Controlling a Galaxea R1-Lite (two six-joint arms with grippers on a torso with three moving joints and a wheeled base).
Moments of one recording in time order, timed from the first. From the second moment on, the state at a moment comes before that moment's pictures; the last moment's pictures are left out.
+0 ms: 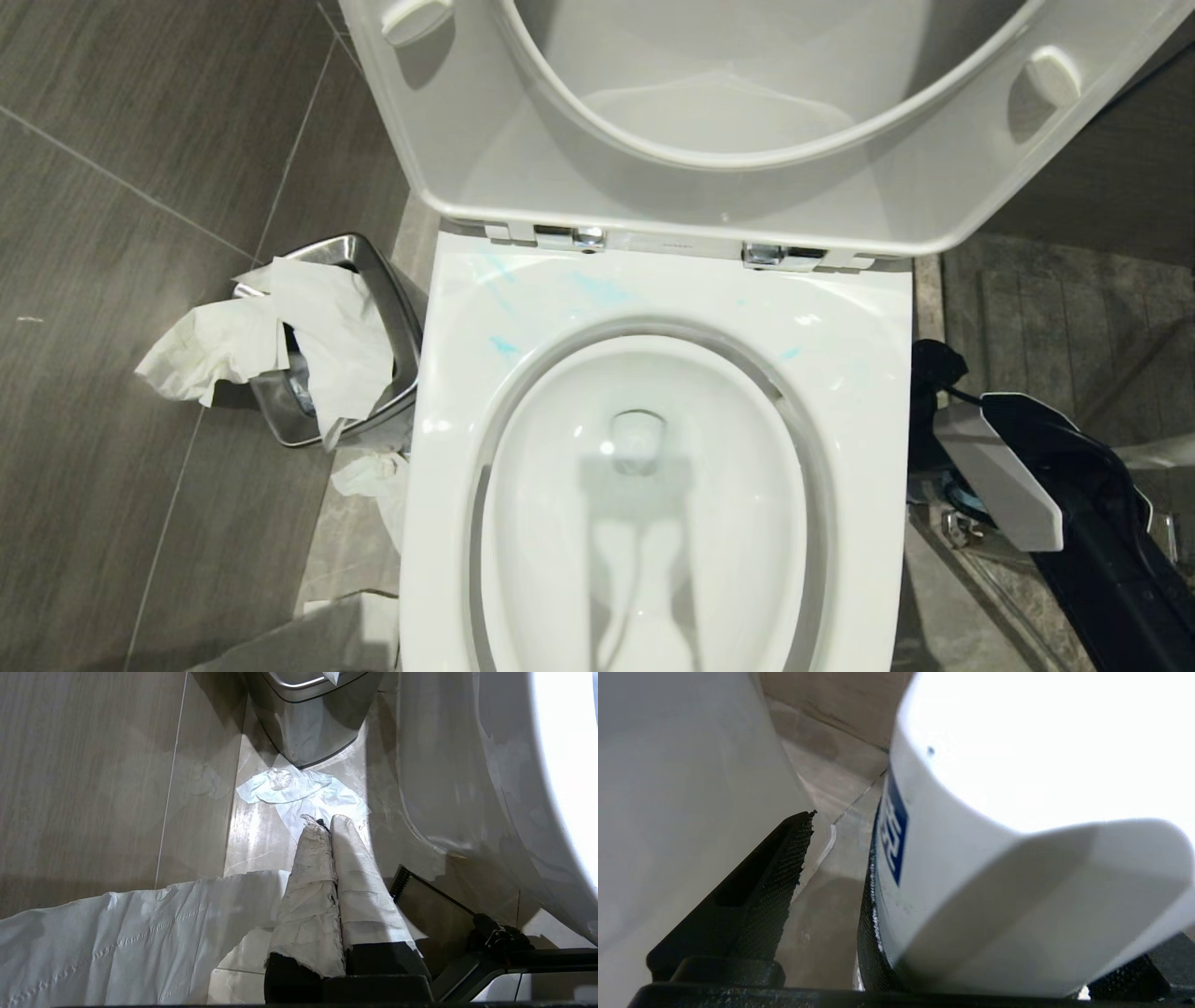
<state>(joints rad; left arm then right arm) 0.00 0.00 0.00 0.00 0.00 0.00 0.01 2.85 -1.93 -1.52 0.28 -0.18</state>
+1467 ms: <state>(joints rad) 0.00 0.00 0.00 0.00 0.00 0.00 0.01 2.86 -1.97 -1.52 0.27 -0.17</state>
